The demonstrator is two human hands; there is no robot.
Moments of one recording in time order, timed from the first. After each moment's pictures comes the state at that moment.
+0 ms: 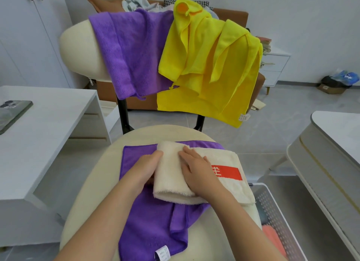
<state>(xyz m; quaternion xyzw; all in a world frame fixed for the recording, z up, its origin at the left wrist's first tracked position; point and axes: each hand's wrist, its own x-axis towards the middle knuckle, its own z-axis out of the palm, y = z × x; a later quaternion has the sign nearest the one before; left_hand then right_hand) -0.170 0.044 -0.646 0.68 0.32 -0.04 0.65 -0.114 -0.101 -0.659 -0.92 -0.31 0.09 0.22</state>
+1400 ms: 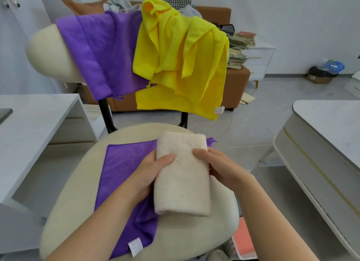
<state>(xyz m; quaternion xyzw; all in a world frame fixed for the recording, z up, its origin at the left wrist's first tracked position) -0.176 -0.024 -0.634 0.58 0.17 -0.04 0.80 -0.099 -0.199 -0.617 -0.71 -0.09 0.33 0.61</state>
